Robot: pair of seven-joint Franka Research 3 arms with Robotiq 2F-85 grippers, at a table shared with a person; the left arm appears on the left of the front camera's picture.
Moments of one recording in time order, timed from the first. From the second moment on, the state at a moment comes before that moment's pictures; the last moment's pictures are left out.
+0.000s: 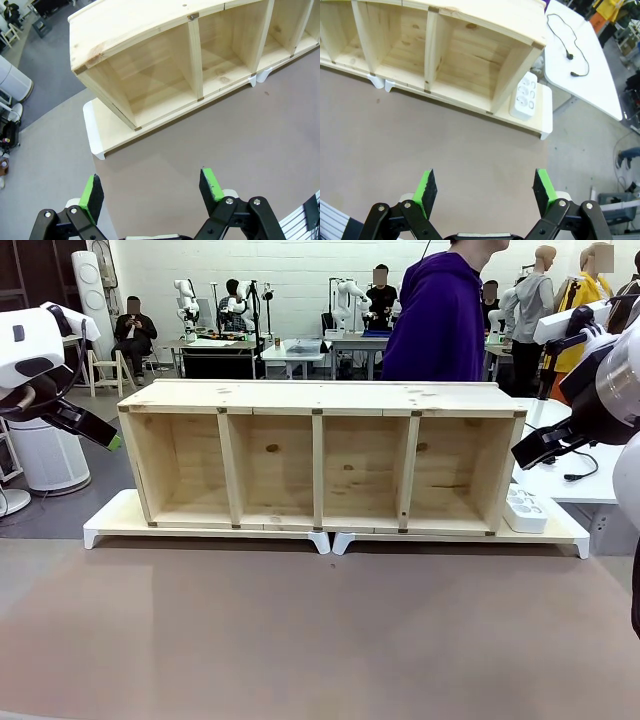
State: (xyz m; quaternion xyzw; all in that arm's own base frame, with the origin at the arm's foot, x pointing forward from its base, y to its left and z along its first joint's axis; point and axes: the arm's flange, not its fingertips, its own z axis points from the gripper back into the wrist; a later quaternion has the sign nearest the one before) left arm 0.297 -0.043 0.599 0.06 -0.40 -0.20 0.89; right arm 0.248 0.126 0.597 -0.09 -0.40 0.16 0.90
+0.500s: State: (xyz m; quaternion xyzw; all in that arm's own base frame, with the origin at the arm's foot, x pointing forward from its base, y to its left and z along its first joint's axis) left arm 0.297 -0.043 0.599 0.06 -0.40 -0.20 0.89; right arm 0.248 0.126 0.597 -0.09 -0.40 0.16 0.90
